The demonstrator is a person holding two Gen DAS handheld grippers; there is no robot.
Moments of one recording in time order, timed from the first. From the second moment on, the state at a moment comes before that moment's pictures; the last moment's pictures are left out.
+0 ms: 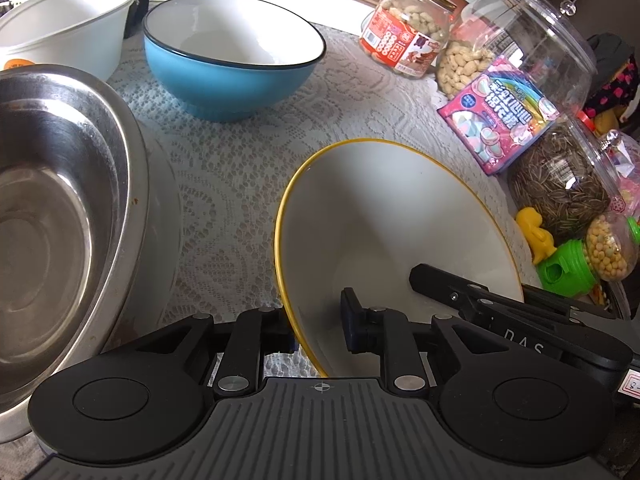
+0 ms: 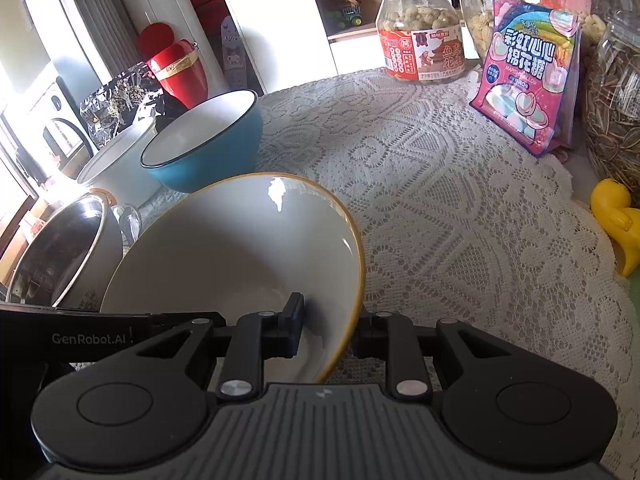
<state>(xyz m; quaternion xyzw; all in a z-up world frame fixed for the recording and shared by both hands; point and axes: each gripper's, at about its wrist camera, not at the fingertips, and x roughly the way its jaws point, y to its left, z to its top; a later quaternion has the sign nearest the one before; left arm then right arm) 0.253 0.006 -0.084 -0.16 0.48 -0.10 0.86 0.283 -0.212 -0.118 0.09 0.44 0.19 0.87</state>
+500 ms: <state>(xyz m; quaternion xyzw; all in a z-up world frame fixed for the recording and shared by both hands) 0.253 -0.002 -0.080 -0.13 0.50 -0.11 0.85 0.280 -0.209 -0.114 0.08 0.44 0.19 0.87</state>
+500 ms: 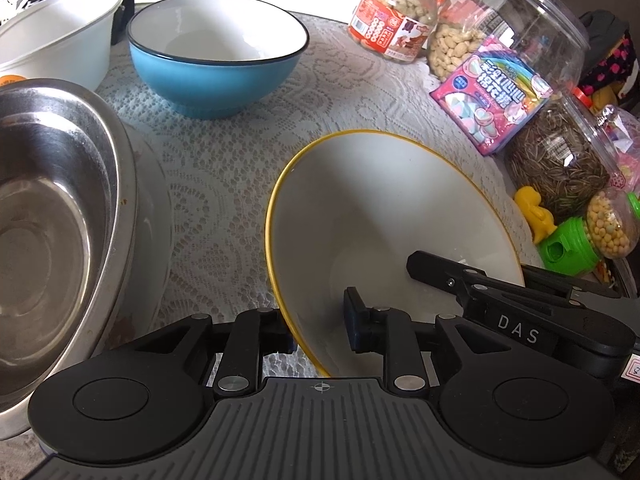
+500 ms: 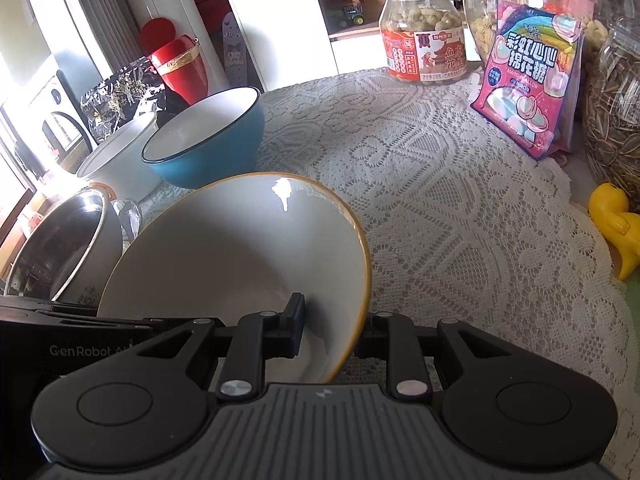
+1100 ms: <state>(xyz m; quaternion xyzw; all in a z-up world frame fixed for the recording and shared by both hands) 0.242 0.009 -0.053 -0.09 0.48 -0.13 0.86 0.276 -0.213 -0.114 0.07 0.44 0.19 0.88</state>
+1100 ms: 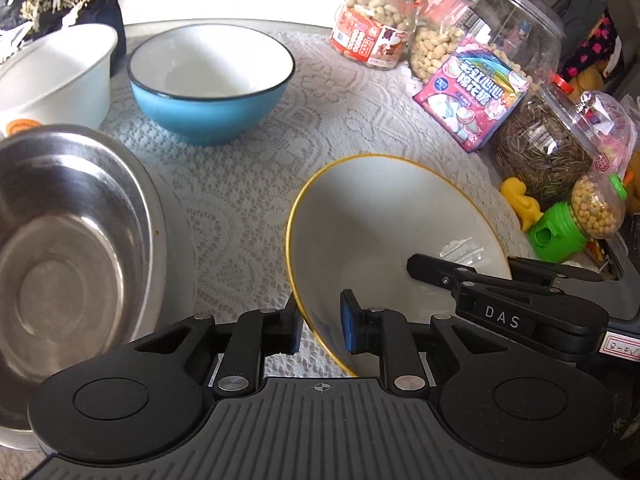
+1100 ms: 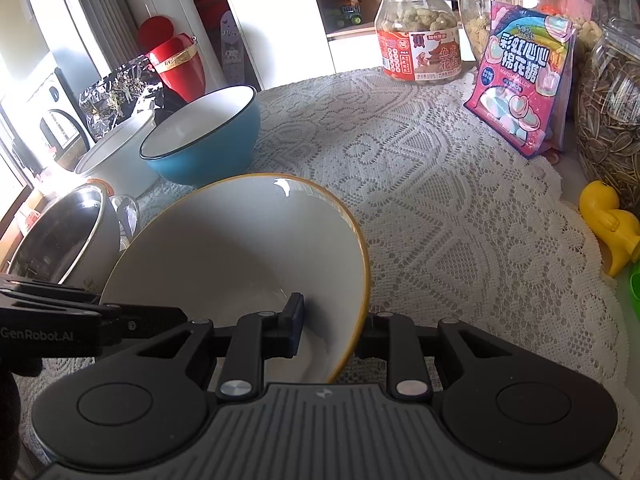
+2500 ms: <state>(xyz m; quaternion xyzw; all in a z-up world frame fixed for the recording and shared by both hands) 0.429 0.111 -0.044 -0.12 0.51 0.01 0.85 0.520 -0.096 -0.108 0.14 0.57 0.21 0.78</state>
